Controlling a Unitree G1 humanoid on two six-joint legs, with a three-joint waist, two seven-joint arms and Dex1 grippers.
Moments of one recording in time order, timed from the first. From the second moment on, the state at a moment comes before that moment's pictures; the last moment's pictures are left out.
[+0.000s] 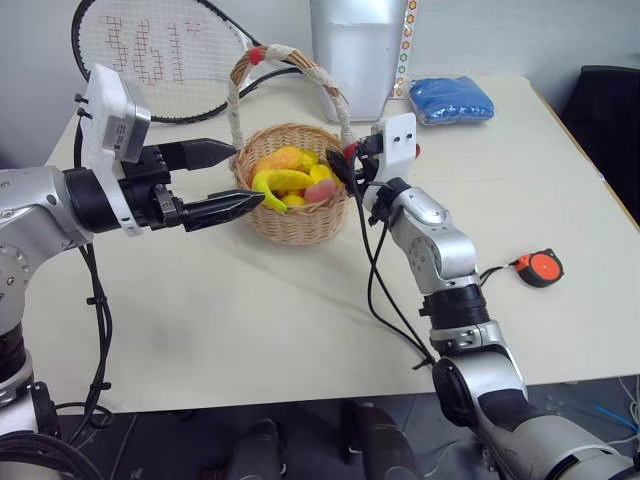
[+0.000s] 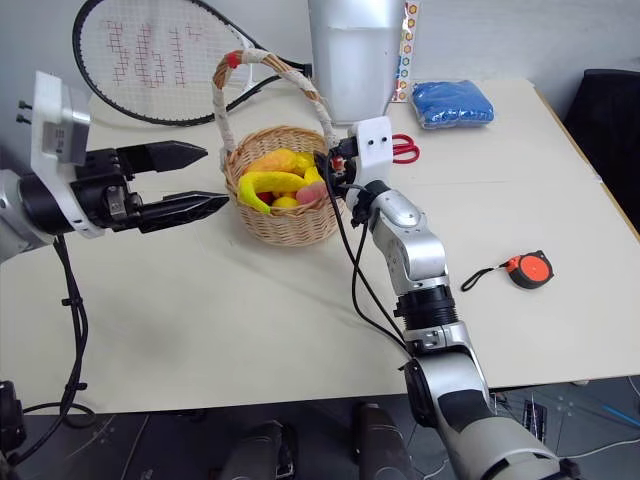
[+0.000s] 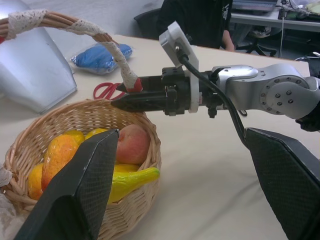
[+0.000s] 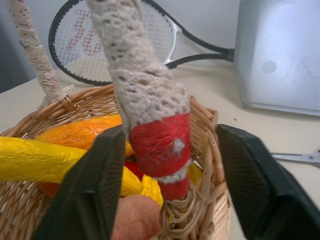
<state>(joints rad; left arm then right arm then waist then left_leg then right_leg) -0.62 0.95 0.30 -0.40 -0.94 0.96 -0.69 -0.89 -0.08 0.00 0.27 0.23 0.35 0.28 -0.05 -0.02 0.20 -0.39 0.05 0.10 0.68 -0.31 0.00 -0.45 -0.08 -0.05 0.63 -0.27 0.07</state>
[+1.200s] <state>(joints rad) -0.67 0.81 0.23 -0.42 -0.95 0.82 -0.76 -0.69 -0.74 -0.36 0.59 0.28 0.10 0.62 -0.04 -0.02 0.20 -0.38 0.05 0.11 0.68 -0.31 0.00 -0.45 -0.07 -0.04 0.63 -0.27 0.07</state>
